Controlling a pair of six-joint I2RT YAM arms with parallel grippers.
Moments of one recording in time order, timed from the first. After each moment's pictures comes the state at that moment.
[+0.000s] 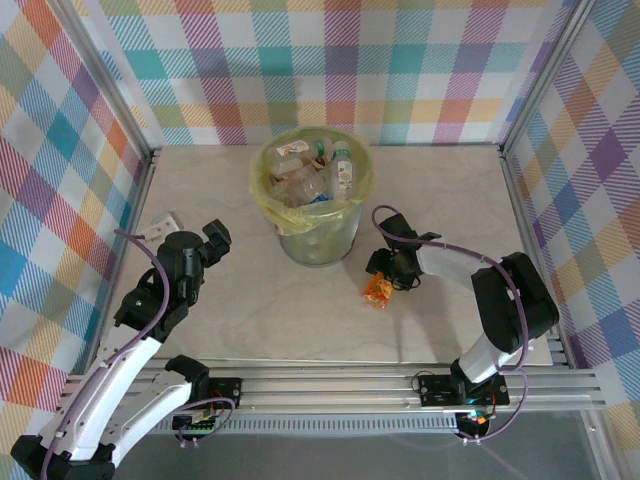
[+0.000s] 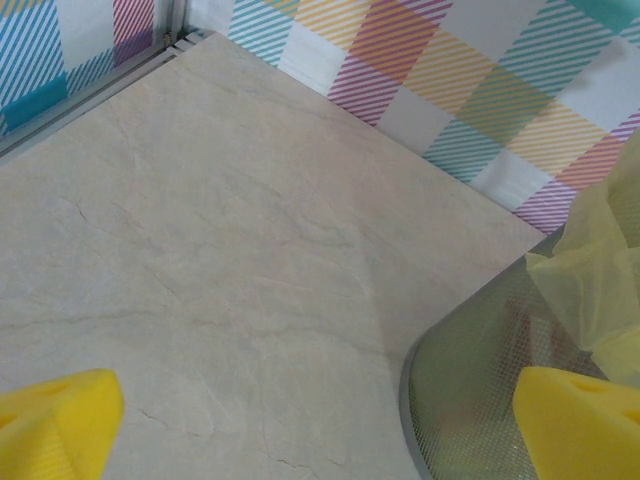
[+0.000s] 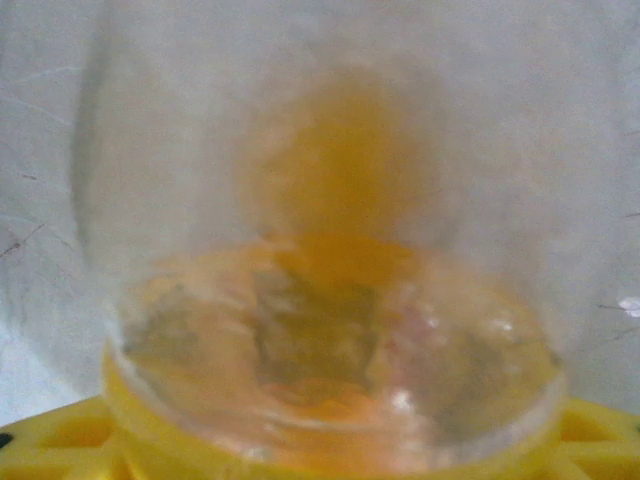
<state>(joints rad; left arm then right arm) -0.41 0.72 0.82 -0.60 -0.53 -0.71 0.49 1.62 0.88 -0.51 -0.04 0.87</state>
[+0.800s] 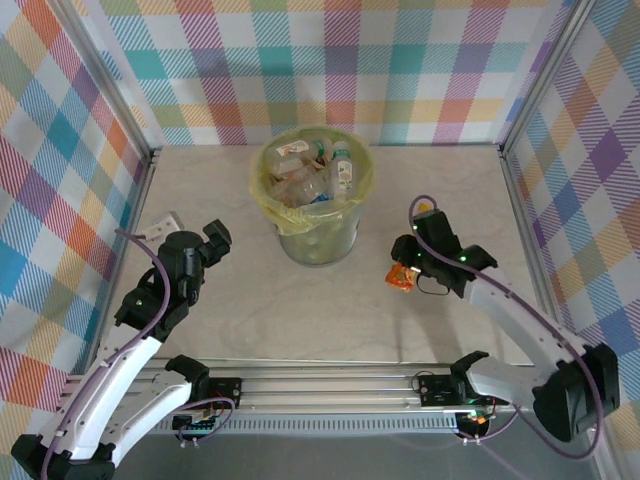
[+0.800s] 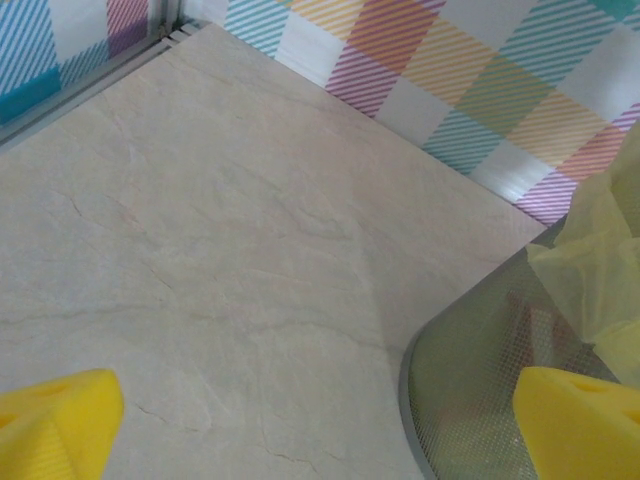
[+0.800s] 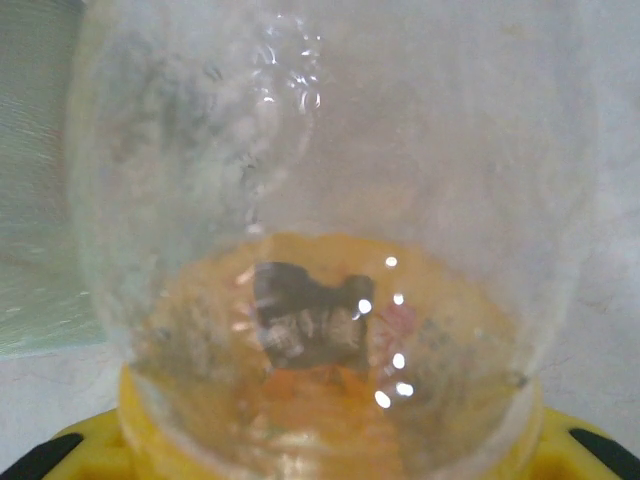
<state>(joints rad) -0.41 0.74 0.81 -0.60 -0.51 -0.71 0.51 1.04 0.94 -0.70 0.14 0.70</state>
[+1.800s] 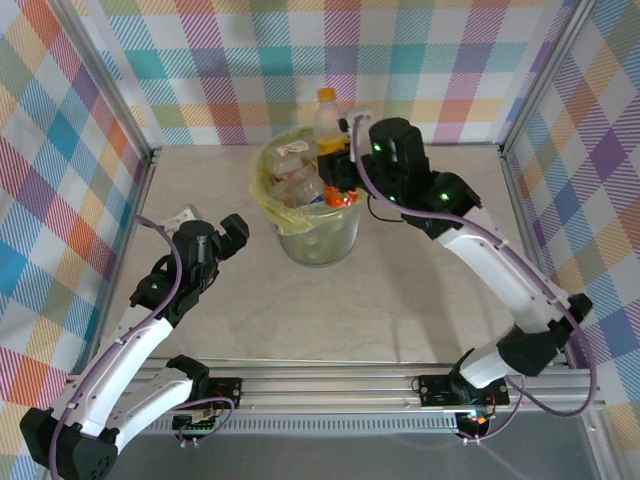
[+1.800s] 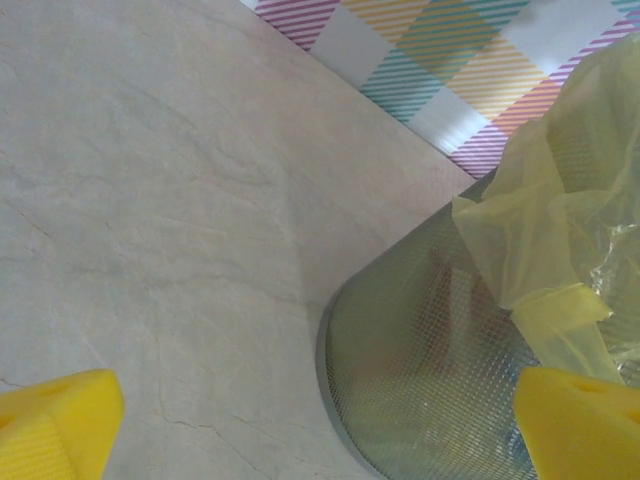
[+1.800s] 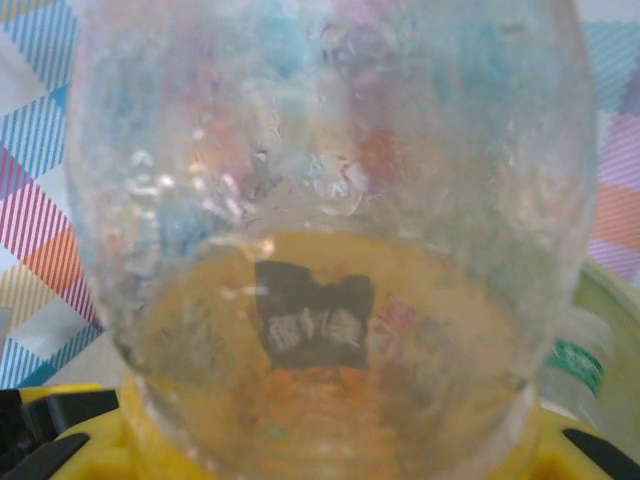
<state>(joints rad) -0.41 0.85 0.82 -0.50 -0.34 -0.81 0.79 1.60 1.93 -0.65 0.05 0.16</state>
